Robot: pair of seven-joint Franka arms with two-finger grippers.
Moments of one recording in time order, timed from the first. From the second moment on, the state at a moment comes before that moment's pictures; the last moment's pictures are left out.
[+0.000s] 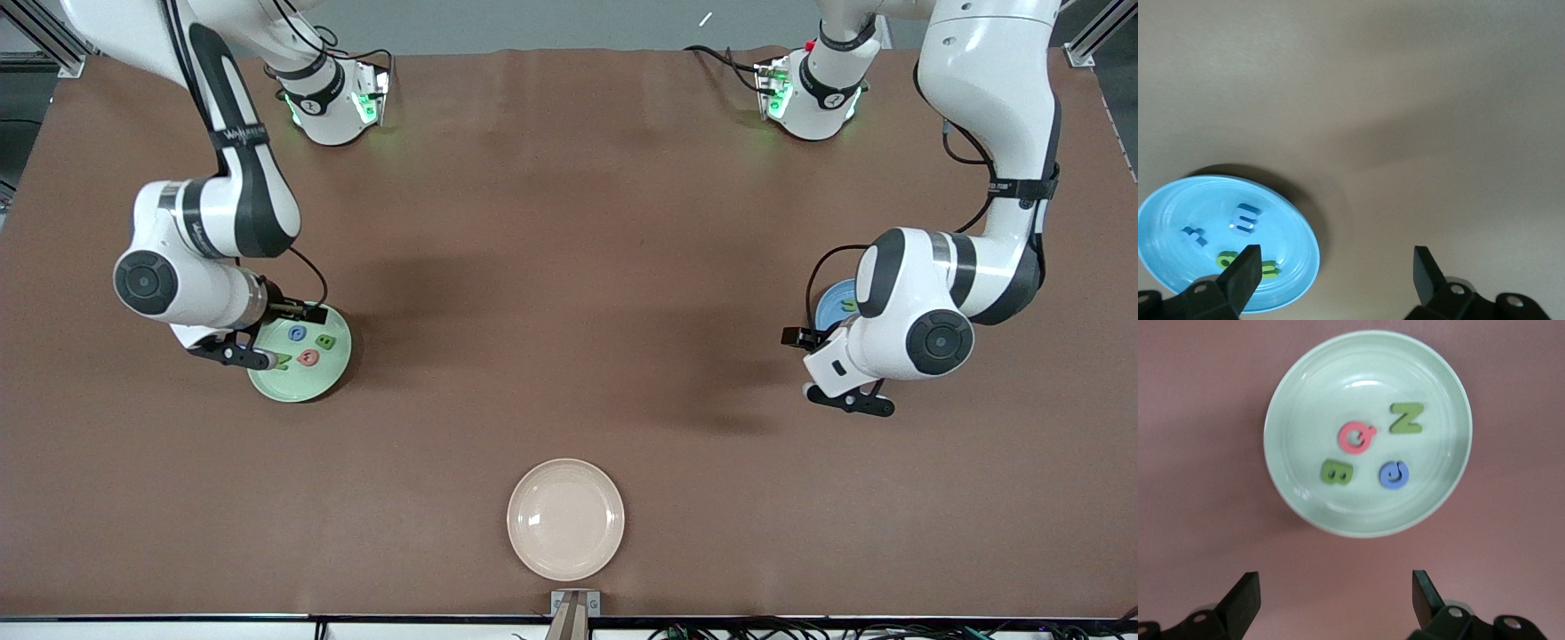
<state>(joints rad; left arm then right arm) -0.24 0.48 0.06 -1.70 -0.05 1.91 0.05 0.41 0.23 -0.31 -2.00 0.07 1.92 0.24</state>
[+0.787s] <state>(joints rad) -0.05 0.18 0.07 -1.76 -0.05 1.84 0.22 0.31 0.06 -0.35 -1.65 -0.02 1.53 -0.03</state>
